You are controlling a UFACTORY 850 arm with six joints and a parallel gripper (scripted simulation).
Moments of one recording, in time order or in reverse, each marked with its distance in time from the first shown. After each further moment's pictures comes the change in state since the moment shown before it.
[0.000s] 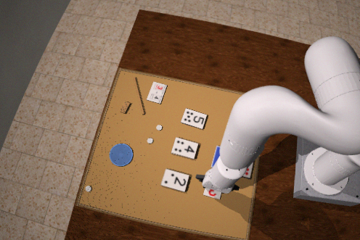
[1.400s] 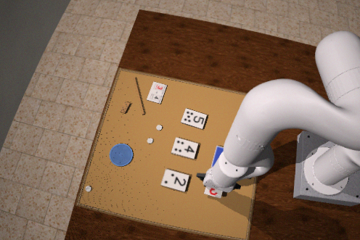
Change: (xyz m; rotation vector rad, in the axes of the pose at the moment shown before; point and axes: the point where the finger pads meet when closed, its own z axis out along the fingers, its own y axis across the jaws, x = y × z) arm 0.000 0.000 -0.022 0.000 0.001 0.002
